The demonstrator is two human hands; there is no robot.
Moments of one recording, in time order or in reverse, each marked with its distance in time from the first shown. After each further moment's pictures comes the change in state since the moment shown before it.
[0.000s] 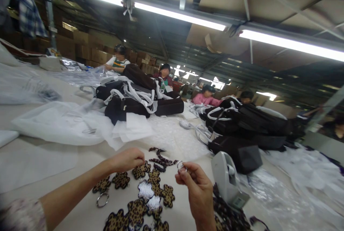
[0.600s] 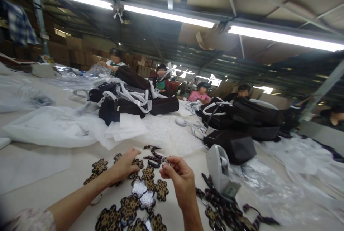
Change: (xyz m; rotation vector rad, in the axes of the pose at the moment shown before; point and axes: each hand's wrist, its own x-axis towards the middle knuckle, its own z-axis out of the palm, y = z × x) left_hand 0.008 -0.008 0.052 0.024 0.206 -0.204; right_hand -0.004 0.001 0.007 0.019 -0.140 0.042
